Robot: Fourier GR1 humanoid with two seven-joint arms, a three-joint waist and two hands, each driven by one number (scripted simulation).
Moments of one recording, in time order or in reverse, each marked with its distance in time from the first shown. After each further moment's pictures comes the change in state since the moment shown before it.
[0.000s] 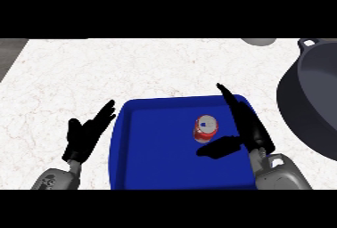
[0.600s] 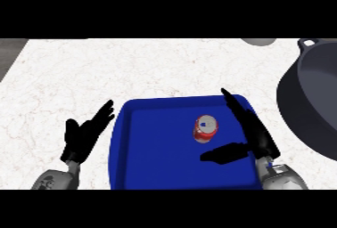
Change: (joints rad) left arm 0.015 -0.030 0.050 -0.013 -0.037 -0.039 0.008; right arm 0.127 0.075 -0.117 0.027 -0.124 0.041 -0.268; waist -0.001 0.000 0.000
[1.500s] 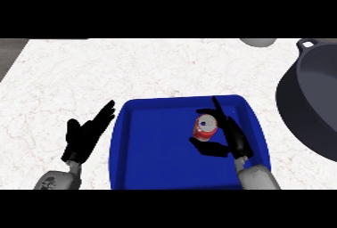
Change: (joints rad) left arm 0.010 -0.048 0.050 -0.014 -0.058 -0.052 0.024; right arm -0.007 0.118 -0.025 0.347 -0.035 -0.027 -0.372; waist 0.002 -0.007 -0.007
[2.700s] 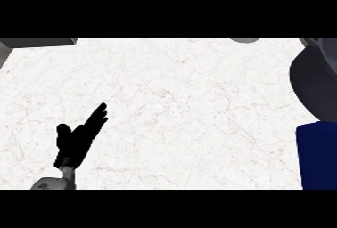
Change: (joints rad) left arm 0.050 -0.006 0.047 -0.029 -0.011 0.015 -0.008; right arm 0.422 -0.469 -0.686 0.184 -0.434 0.200 -0.602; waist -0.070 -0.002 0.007
